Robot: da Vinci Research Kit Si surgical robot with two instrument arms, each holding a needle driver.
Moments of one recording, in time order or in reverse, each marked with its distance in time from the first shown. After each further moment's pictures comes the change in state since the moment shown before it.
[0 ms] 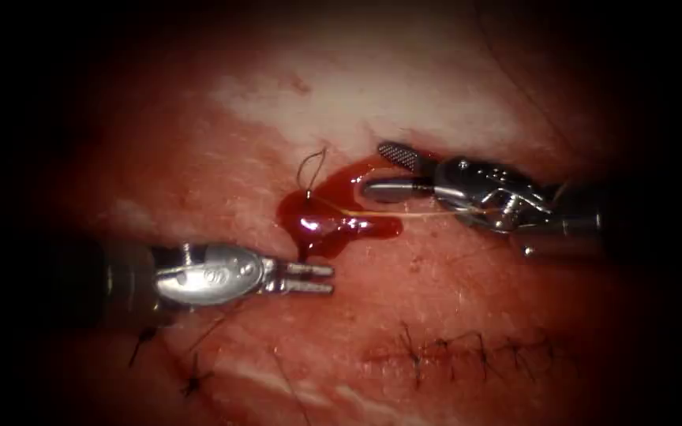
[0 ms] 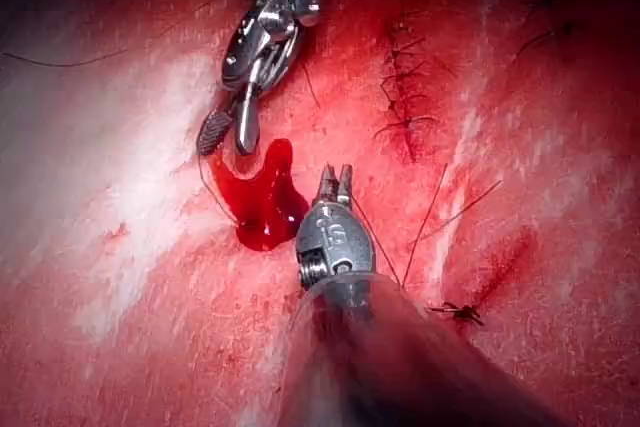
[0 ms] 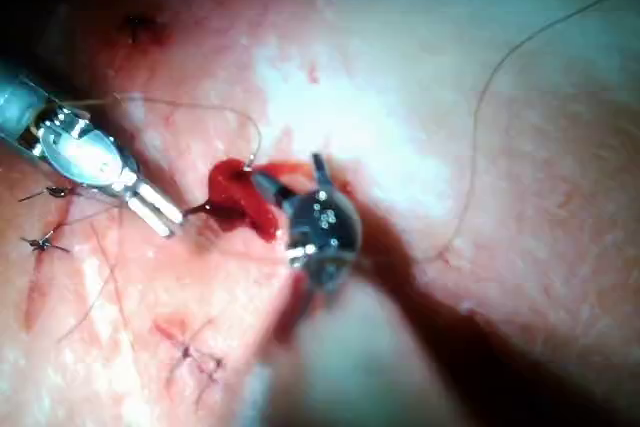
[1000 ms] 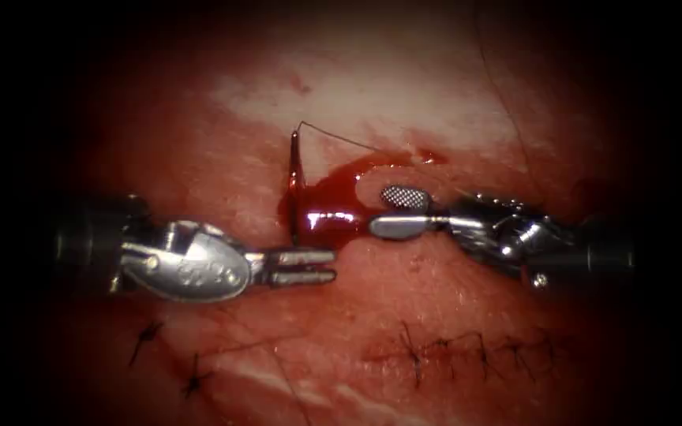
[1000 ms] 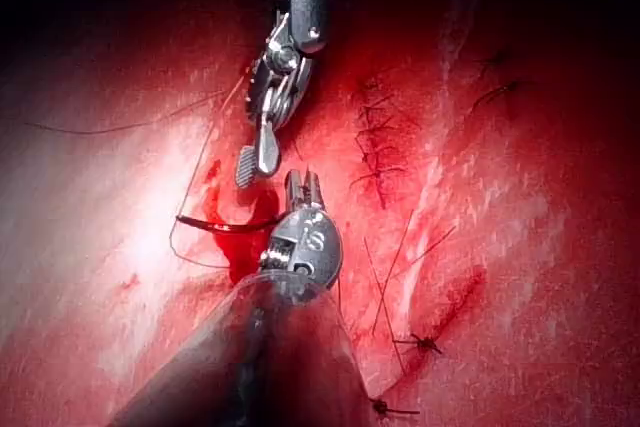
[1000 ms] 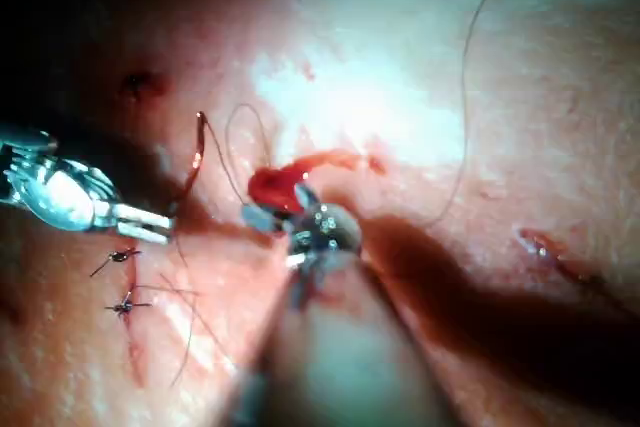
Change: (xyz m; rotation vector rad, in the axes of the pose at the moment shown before) right arm 0.000 -0.006 -0.004 0.156 -0.064 0.500; left arm 0.008 0.002 -0.002 0.262 -0.111 0.611
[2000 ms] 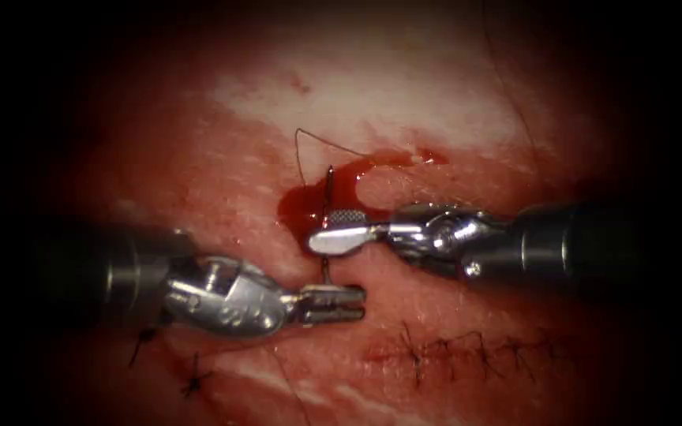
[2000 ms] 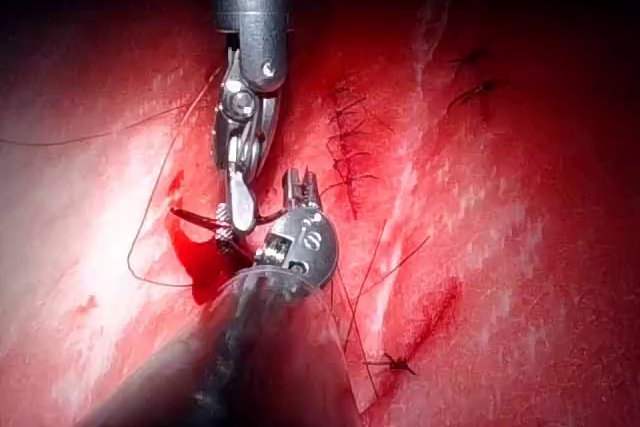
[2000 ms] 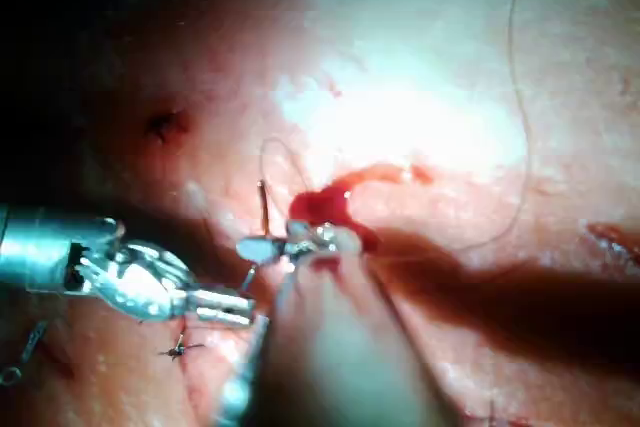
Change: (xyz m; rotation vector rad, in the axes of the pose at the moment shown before) right arm -0.002 -0.001 0.006 0.140 -0.078 0.134; left arm 0.000 0.004 0.003 -0.042 0.037 0.055
